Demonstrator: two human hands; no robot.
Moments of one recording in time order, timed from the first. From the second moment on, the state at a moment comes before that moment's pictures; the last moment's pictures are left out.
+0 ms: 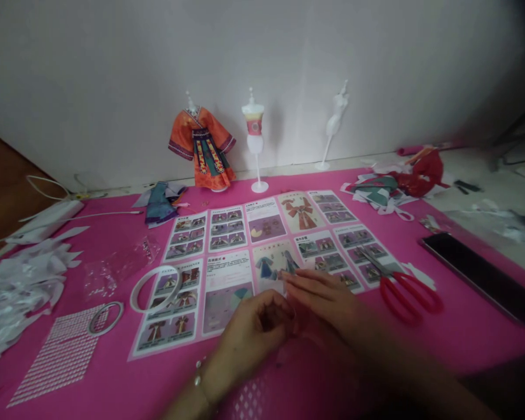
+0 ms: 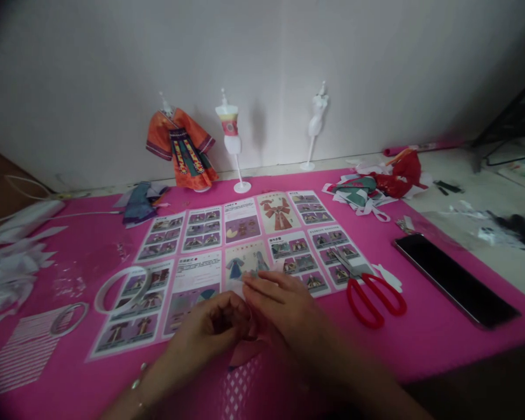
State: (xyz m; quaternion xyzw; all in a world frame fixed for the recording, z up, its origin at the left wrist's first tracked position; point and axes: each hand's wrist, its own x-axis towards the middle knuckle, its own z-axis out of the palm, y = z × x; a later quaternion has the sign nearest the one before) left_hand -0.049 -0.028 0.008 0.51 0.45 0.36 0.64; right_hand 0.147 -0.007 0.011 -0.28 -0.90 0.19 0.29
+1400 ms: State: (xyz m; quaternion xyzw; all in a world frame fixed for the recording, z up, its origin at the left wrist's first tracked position) left_hand -0.058 -0.021 0.020 0.42 0.49 0.37 0.67; right_hand 0.133 0.021 0.010 -0.42 -0.68 0.55 0.24
